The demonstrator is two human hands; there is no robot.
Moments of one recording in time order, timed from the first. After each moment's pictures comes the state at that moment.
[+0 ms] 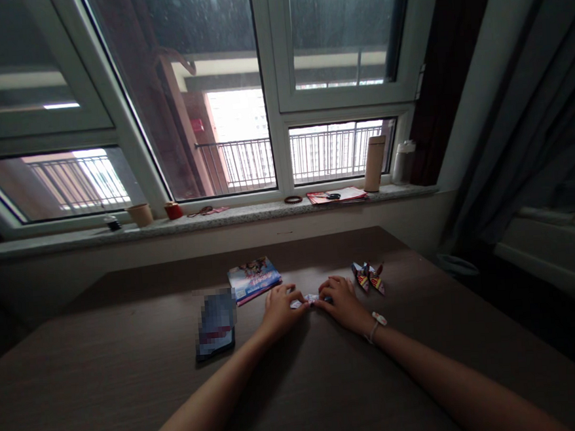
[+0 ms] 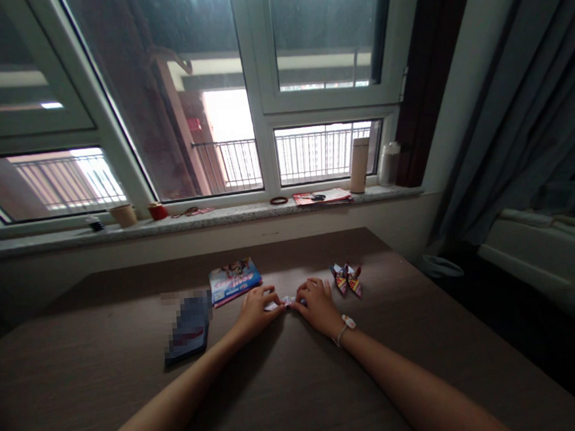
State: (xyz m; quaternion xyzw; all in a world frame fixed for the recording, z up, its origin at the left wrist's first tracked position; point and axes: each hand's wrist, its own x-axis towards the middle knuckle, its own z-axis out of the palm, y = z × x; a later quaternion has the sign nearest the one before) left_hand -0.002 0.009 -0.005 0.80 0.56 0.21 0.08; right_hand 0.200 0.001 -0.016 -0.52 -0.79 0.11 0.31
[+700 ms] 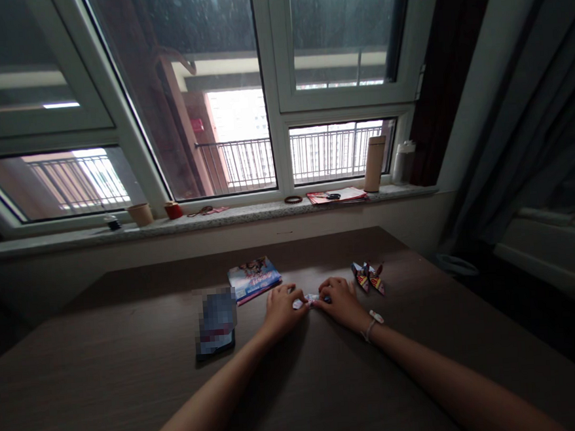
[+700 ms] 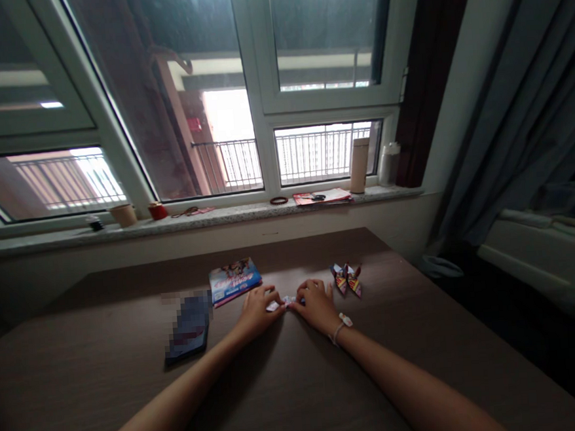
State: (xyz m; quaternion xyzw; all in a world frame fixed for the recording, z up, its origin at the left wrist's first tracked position) left_hand 0.003 0.006 -0.003 0.80 0.57 0.20 0.08; right_hand 0.194 0.003 -0.013 -0.56 -0.76 0.13 0.30
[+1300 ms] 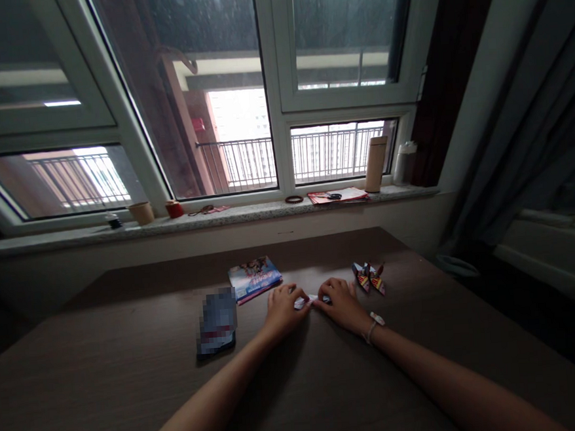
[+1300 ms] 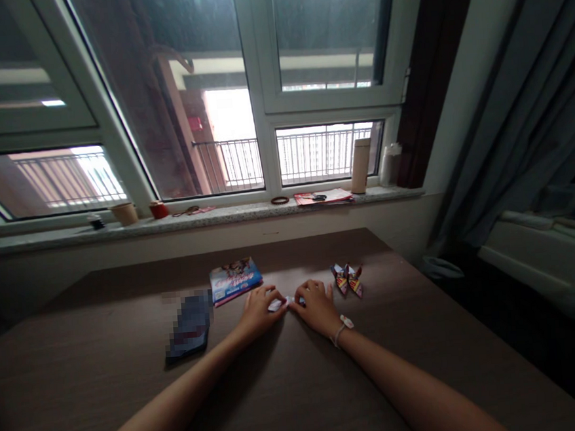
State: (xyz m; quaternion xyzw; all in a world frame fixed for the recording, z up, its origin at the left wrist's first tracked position) left_hand 0.005 0.006 -0.007 0.80 0.57 0.20 0.06; right_hand 0.193 -0.003 -0.014 -0.56 -0.77 0.10 0.29
